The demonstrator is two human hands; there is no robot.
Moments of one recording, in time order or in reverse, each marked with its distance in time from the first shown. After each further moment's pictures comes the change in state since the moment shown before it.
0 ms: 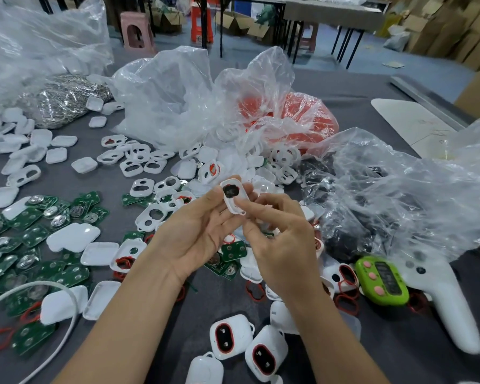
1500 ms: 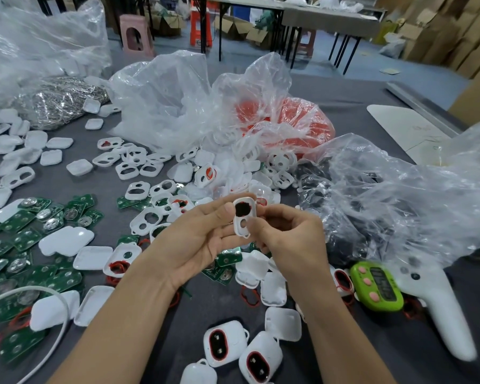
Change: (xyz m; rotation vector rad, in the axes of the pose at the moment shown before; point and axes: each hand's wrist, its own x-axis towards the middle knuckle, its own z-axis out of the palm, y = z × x) left_hand -0.003 -0.003 0.003 0.238 -0.168 -0.053; right_hand 0.014 0.005 -0.017 0.300 -0.040 0.341
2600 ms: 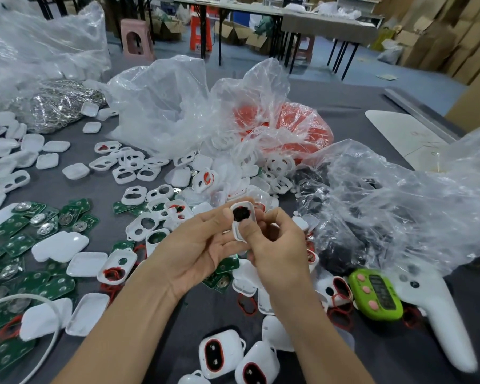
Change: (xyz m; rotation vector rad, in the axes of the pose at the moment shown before) left_hand 0.004 -0.006 0.000 -0.076 -0.004 0.004; right_hand -0.004 0.003 0.019 -0.015 0.059 0.088
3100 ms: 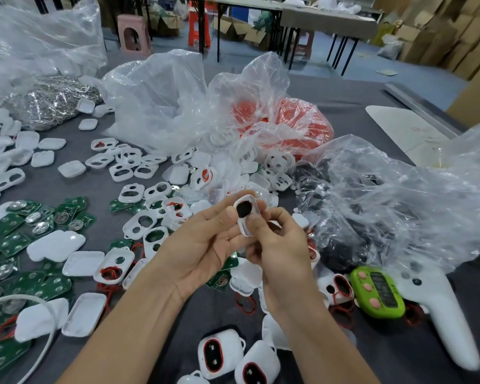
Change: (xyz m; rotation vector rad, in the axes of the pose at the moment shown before) left_hand 0.005 -0.008 0.004 -0.062 -0.044 0.079; right_hand -0.005 -0.007 0.004 0.386 -0.001 0.165
